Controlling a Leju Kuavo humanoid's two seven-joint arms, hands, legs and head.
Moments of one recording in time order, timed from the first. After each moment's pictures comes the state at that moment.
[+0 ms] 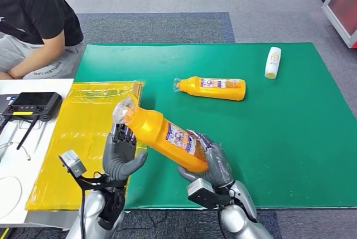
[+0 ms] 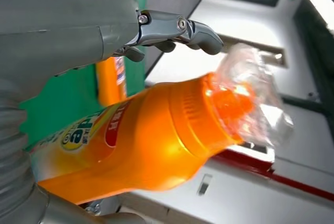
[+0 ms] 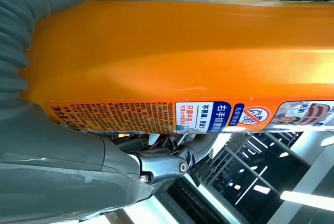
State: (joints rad) left arm -0.03 -0.21 -0.39 -1.46 0.22 -0.25 -0.50; right arm -0.10 0.01 0.51 -1.34 0.72 -0.32 -0.44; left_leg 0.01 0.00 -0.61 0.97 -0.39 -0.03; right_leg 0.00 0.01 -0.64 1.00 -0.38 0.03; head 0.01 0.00
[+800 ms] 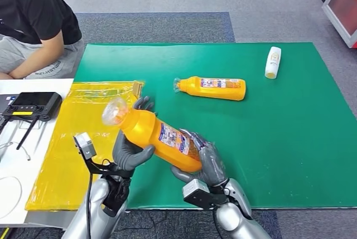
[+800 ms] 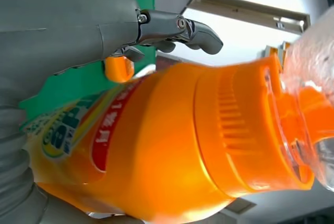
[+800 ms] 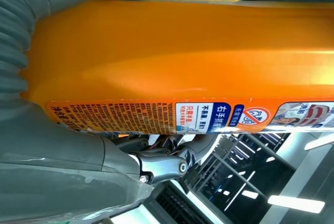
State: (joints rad) left arm -0.14 -0.20 -0.41 -1.36 0.30 -0.35 -0.42; right arm -0.13 0.02 0.56 -1.33 0.71 -0.31 -0.47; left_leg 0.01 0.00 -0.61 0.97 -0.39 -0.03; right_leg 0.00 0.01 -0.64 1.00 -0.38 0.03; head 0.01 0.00
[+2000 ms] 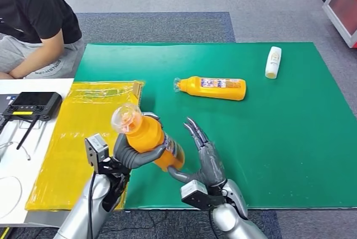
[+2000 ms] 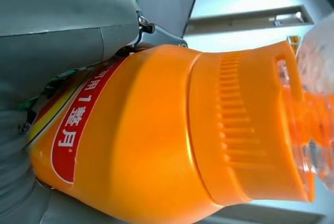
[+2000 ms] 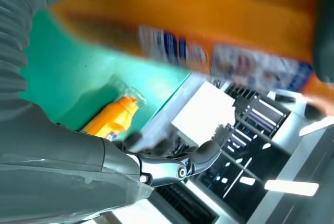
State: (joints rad) left arm -0.18 -0.13 -0.46 -1.38 0.05 -0.22 -0.46; right arm -0.14 0.05 0.57 -1.31 0.70 -0.38 -0.49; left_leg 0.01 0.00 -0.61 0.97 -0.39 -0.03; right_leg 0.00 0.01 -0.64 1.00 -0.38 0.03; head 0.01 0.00
